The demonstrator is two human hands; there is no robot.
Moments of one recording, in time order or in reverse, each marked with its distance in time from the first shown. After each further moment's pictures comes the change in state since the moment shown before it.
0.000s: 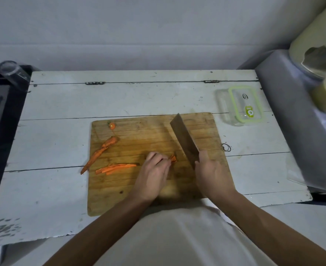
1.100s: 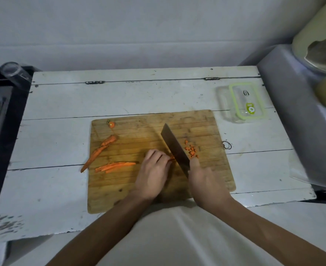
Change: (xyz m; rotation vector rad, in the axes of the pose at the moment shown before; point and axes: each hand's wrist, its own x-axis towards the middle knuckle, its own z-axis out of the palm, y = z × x) left_hand 0.000 0.006 0.001 0.086 -0.014 -0.060; right_hand -0.025 -0.009 0.007 -0.112 -0.076 -0.127
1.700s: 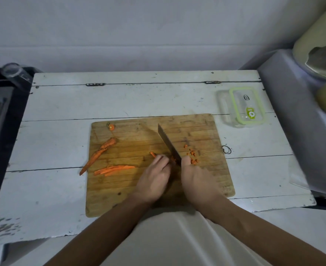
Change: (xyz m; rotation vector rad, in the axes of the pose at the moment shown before) left_hand 0.001 -0.003 0.007 0.030 -0.203 0.155; right_hand 0.018 -0.012 -0.003 -0.084 -0.013 -0.011
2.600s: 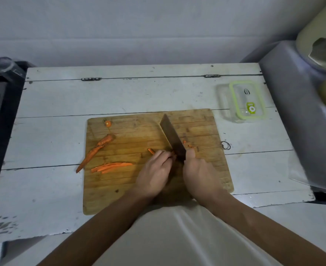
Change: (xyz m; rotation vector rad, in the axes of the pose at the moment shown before) left_hand 0.009 0.004 -0.004 -0.005 0.018 0.017; right_hand 0.013 0.010 0.007 0.106 0.059 0.057
